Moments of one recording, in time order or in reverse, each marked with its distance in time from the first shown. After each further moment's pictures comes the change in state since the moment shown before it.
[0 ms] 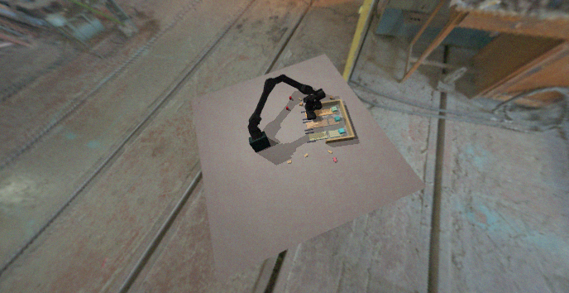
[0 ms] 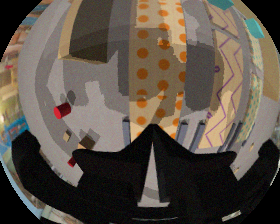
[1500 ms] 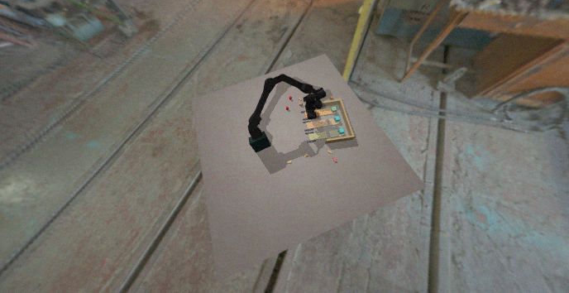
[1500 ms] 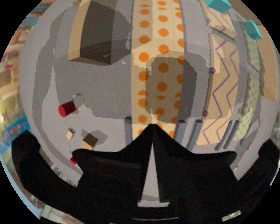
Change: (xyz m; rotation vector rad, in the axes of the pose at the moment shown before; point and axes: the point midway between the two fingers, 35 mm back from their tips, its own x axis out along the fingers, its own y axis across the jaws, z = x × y) arm -0.010 0.002 0.001 -0.006 -0.001 0.000
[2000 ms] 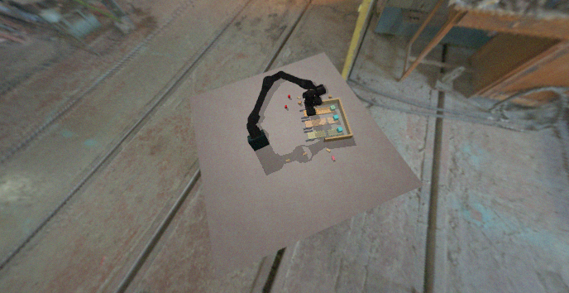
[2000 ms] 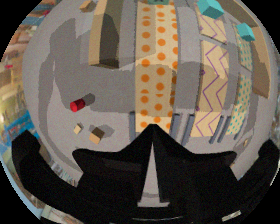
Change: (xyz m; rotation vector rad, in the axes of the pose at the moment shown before) arm -0.025 0.001 0.002 0.000 -0.001 -0.001
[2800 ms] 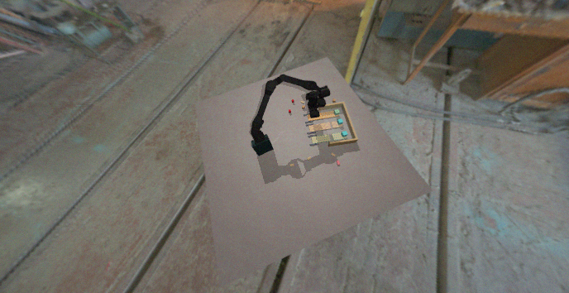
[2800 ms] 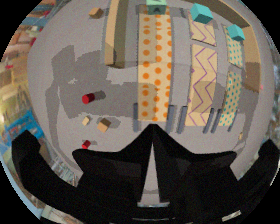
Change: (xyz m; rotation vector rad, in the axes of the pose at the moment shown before) arm -0.033 -0.001 -0.004 0.004 -0.002 0.003
